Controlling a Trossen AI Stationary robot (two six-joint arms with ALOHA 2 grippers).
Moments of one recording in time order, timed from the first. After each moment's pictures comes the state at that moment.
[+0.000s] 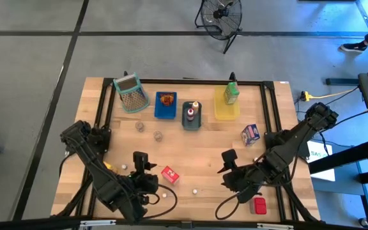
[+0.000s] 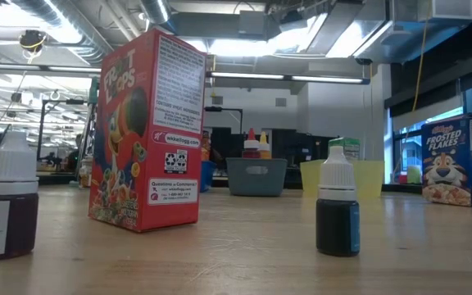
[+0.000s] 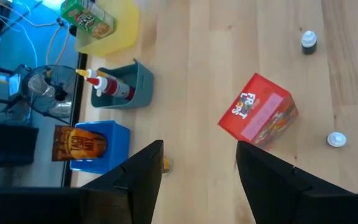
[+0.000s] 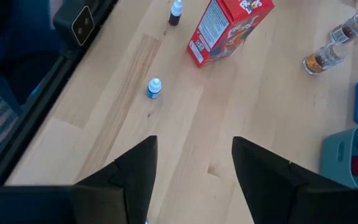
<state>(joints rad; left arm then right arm) -0.80 1.89 1.94 -1.57 -0.78 -0.70 0.74 1.50 1.29 -0.80 0.37 0.19</state>
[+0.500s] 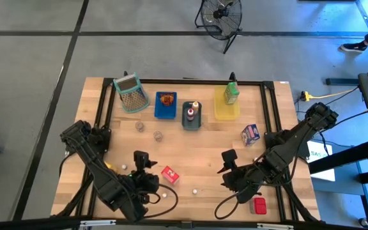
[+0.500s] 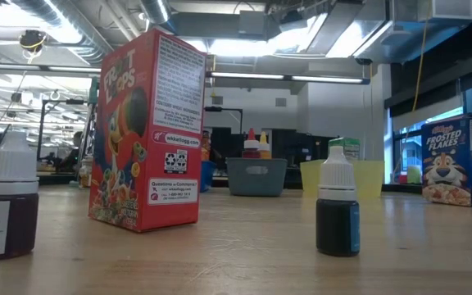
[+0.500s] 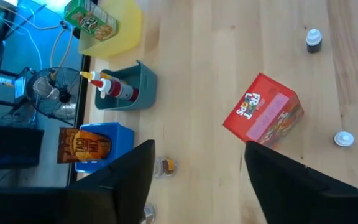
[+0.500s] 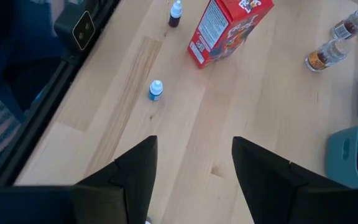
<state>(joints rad) -0.79 1.89 1.94 -1.57 -0.80 -0.69 0.73 1.50 1.29 -0.79 0.36 0.22</state>
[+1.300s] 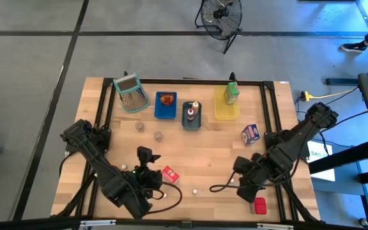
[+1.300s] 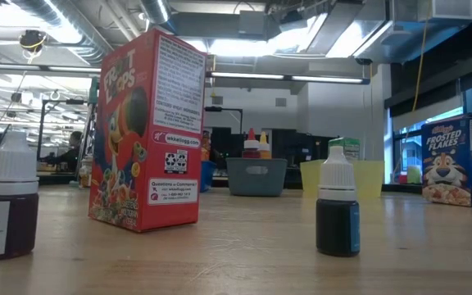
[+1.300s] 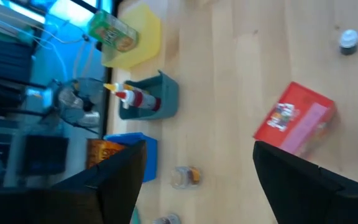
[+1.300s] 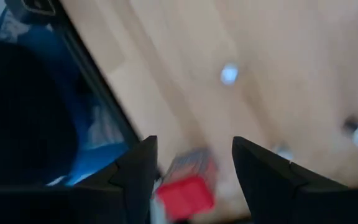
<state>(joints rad) -0.75 1.89 1.94 -1.57 -0.88 -0.59 0.74 1.50 1.40 -1.20 -0.06 1.29</state>
